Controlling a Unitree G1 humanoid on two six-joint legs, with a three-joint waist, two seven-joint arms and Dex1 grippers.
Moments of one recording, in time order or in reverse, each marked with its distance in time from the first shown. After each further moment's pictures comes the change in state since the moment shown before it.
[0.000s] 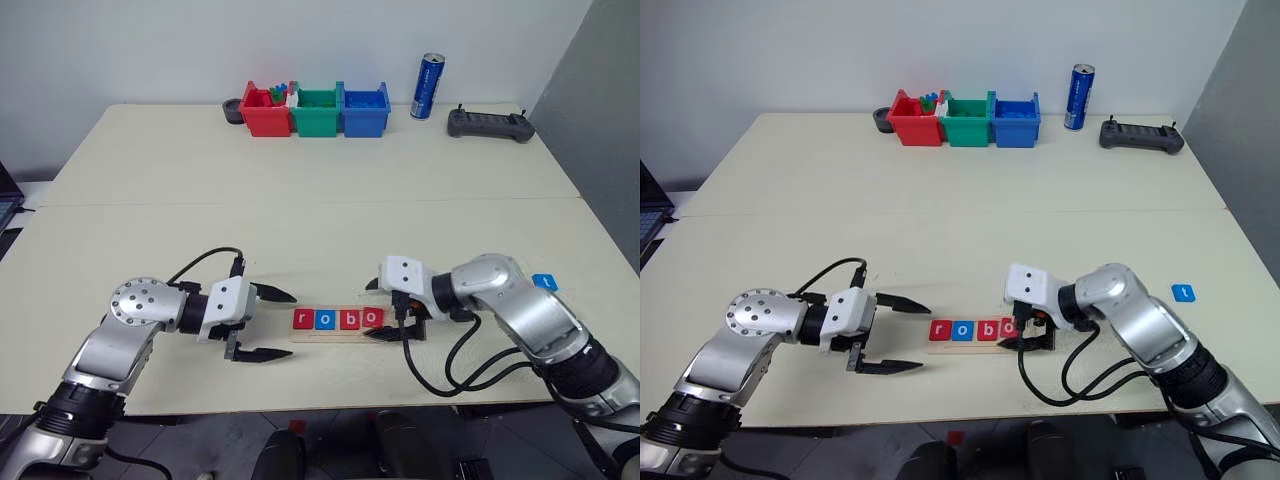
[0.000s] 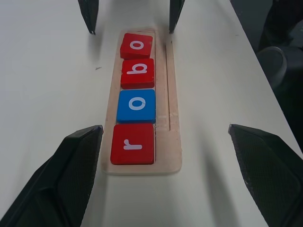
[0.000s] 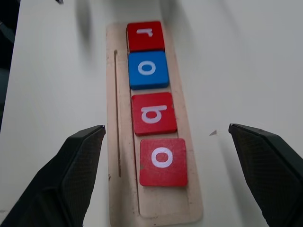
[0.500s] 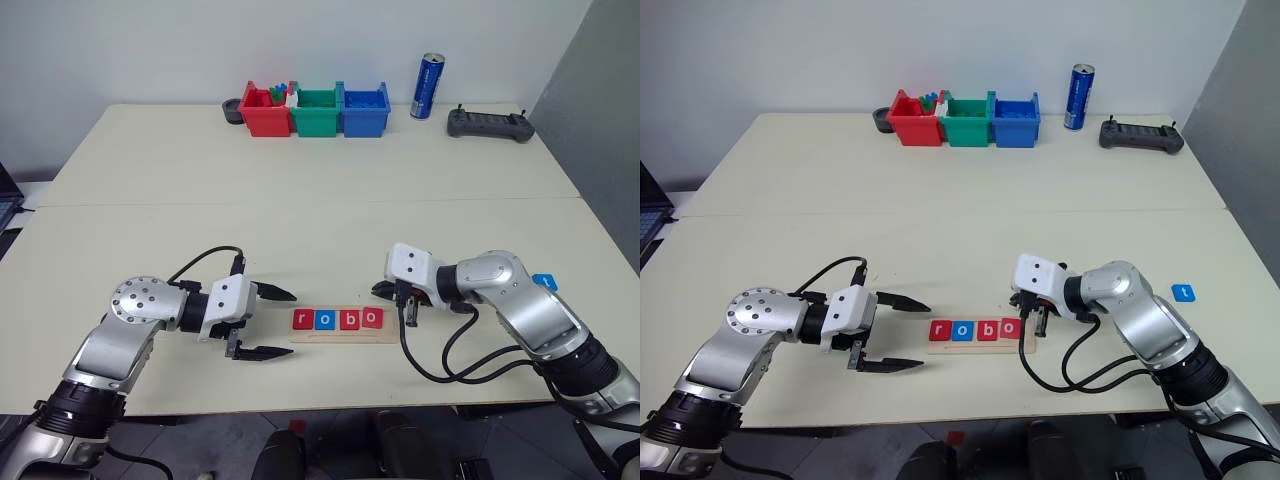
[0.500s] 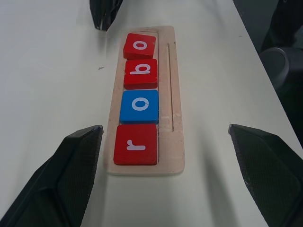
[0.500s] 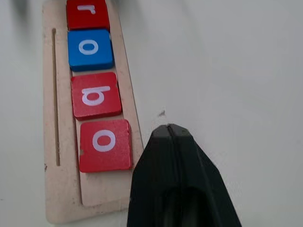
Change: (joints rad) left arm -0.012 0.000 0.000 -0.001 0.000 0.009 0.006; right arm 0.013 0.002 0.031 0.108 -0.093 -0.131 -0.084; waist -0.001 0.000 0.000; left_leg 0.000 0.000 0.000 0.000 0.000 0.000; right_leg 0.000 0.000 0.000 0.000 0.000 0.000
